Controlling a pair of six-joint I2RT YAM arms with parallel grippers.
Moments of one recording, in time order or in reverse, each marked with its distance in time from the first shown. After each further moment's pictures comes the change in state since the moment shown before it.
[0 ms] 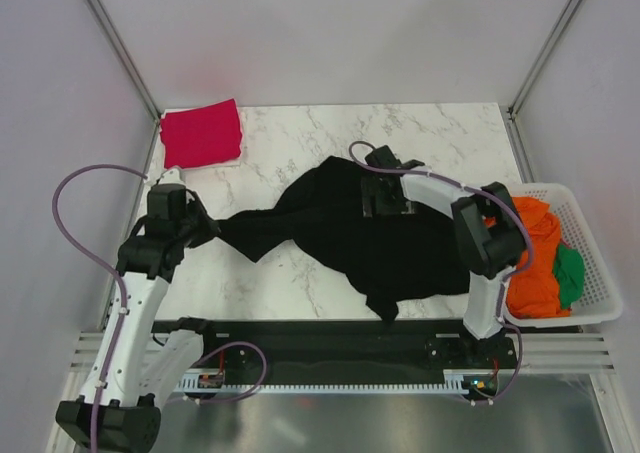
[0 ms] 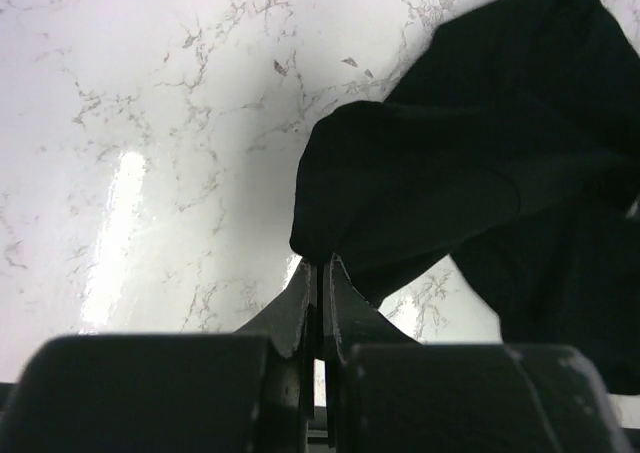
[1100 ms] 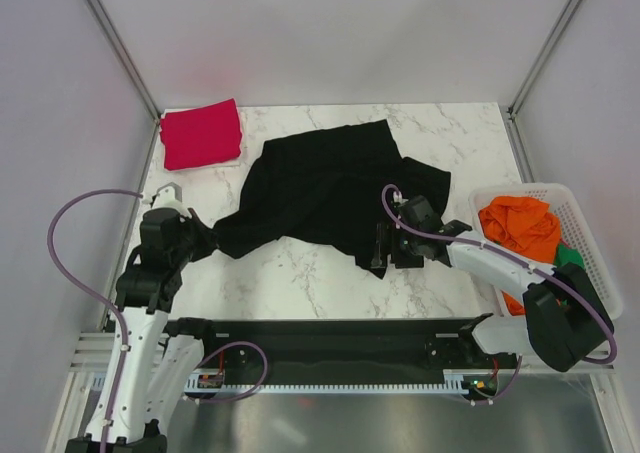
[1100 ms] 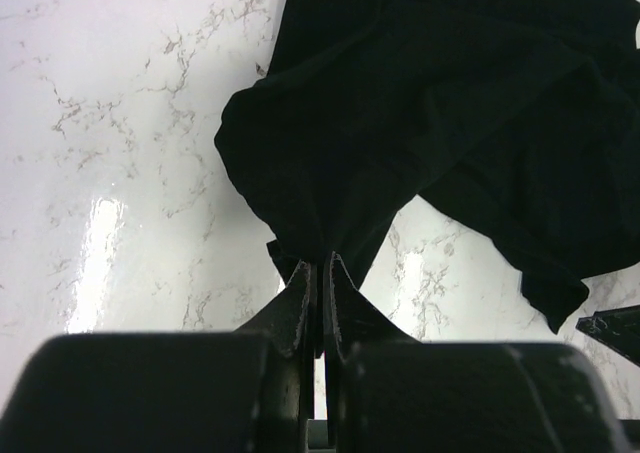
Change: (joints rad) left arm 0.034 -0.192 -0.119 0.034 0.056 0.037; right arm 0.067 -0.583 -0.564 0.156 -0.383 0.113
